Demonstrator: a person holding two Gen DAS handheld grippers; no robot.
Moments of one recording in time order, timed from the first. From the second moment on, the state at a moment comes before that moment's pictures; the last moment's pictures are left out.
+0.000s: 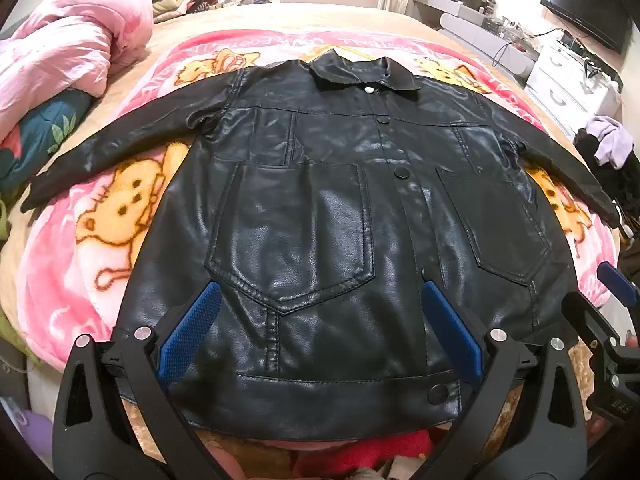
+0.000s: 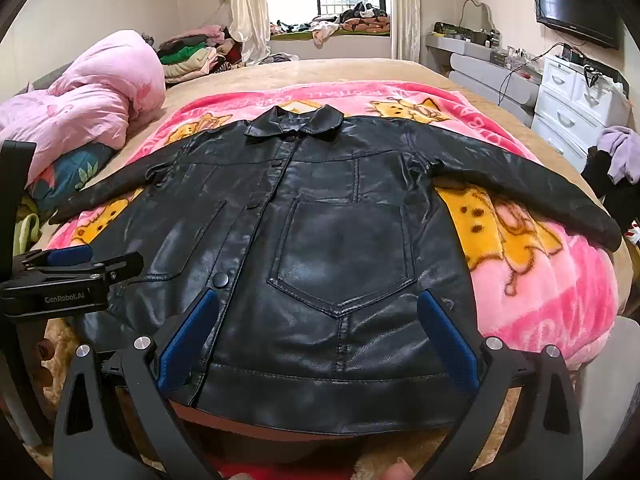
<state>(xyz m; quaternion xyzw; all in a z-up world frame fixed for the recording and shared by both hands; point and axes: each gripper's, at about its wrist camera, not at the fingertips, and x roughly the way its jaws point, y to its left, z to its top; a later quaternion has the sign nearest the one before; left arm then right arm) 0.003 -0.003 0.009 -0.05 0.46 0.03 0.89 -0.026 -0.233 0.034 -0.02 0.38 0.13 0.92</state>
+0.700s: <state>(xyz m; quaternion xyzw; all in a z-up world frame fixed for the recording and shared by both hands) 0.003 -0.002 0.013 -0.05 0.46 0.03 0.89 -0.028 -0.228 0.037 -0.04 0.37 0.14 0.92</state>
